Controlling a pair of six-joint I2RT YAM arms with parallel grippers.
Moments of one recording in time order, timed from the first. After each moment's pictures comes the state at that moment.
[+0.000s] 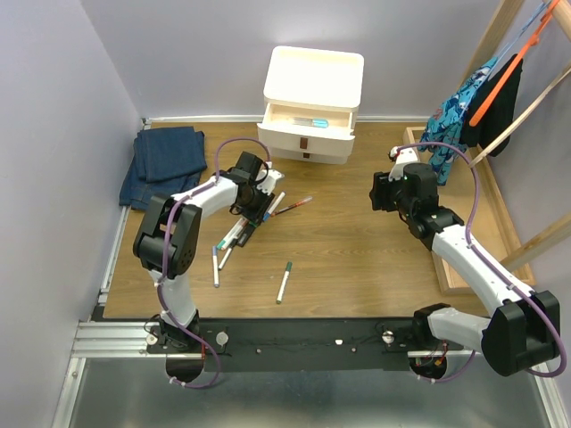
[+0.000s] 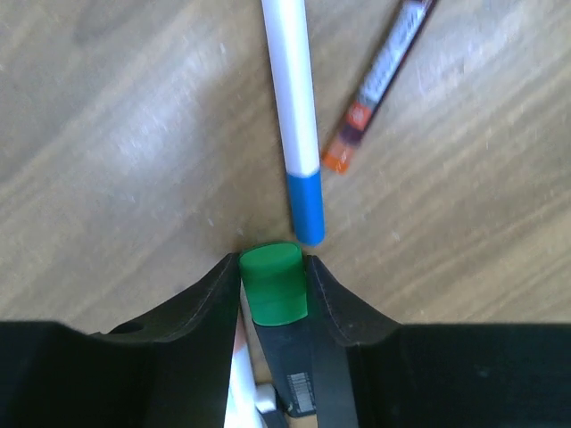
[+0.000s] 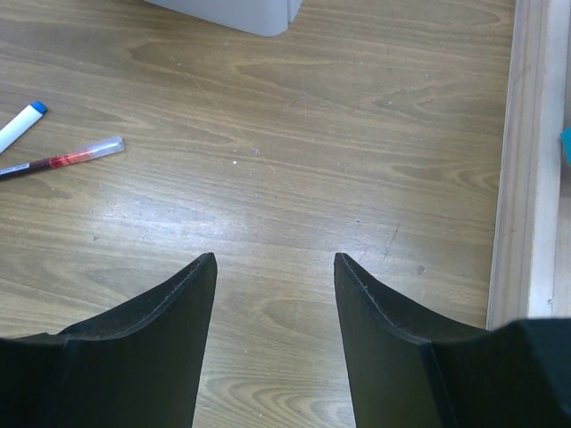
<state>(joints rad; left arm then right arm) -0.40 1.86 1.22 -0.50 0.19 0.22 0.29 1.15 0.80 -0.16 0.06 0.04</state>
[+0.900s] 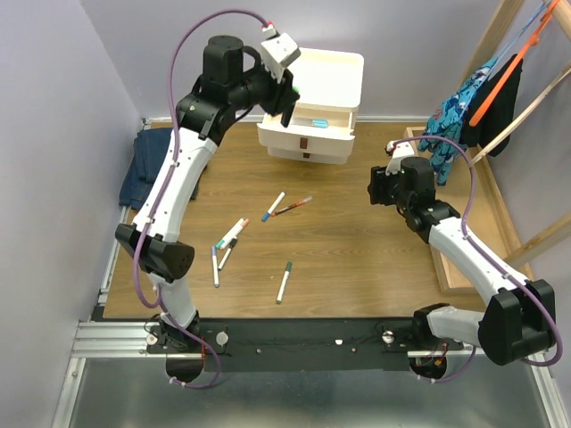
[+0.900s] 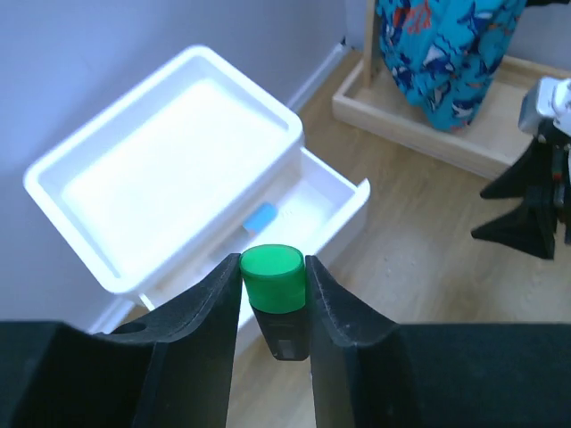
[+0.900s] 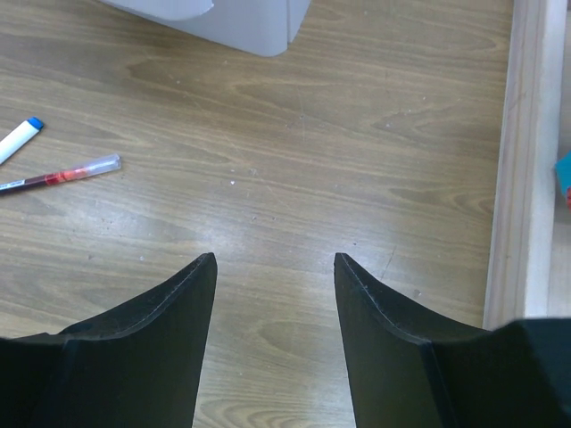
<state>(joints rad) -0.43 1.79 2.19 -0.68 0.48 0.24 0.29 1.22 0.84 -0.13 0.06 0.02</state>
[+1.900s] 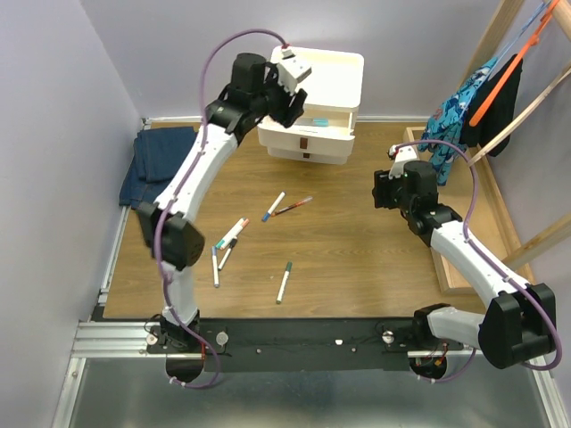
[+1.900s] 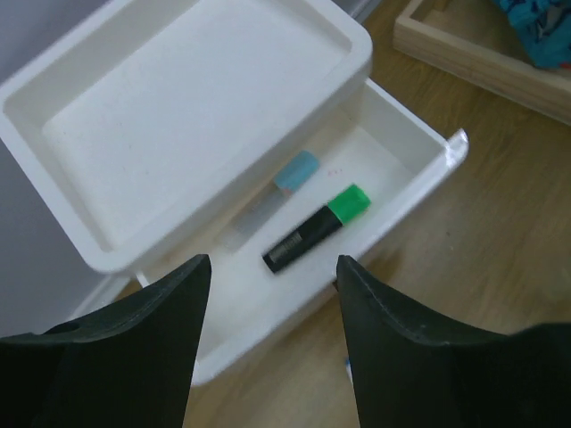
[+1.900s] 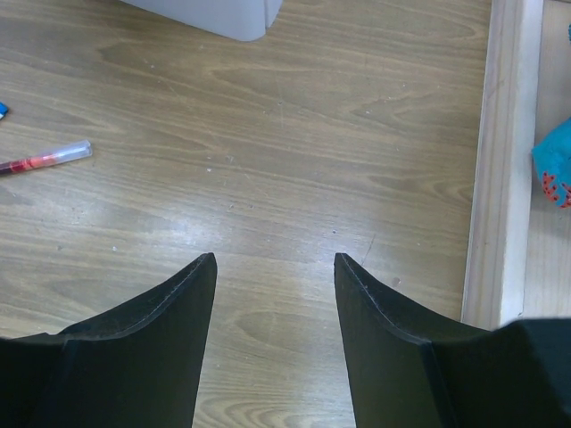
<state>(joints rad) -0.43 2.06 2.29 -0.54 0.33 0.33 0.26 1.19 0.81 -0.12 0.07 -0.02</state>
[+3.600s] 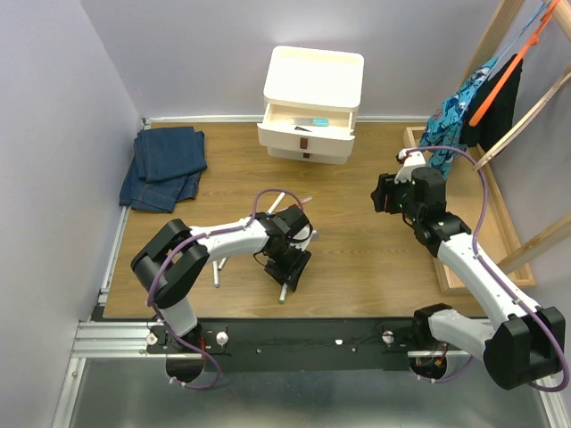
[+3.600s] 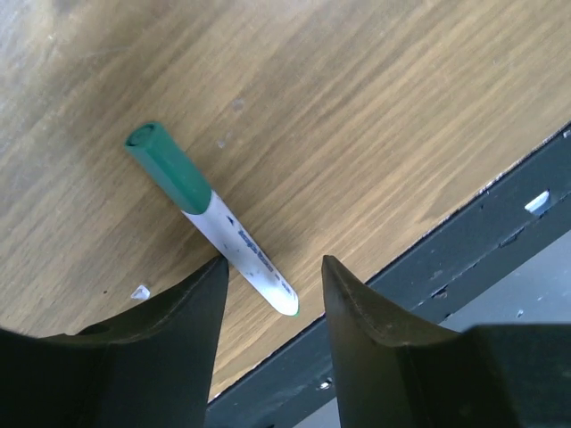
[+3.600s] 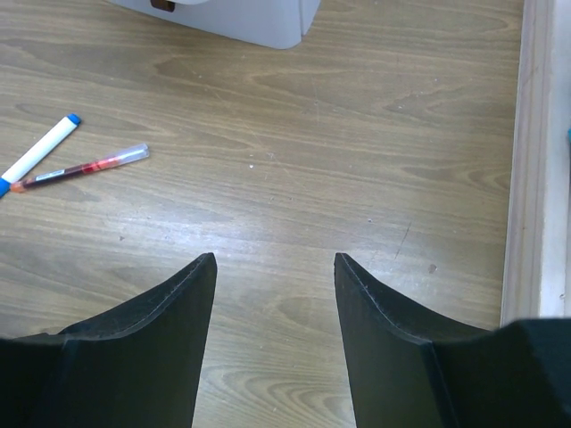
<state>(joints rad) -0.86 1.68 0.98 -0.62 0.35 -0.27 0.26 1.09 0.77 -0.15 0.00 0.08</state>
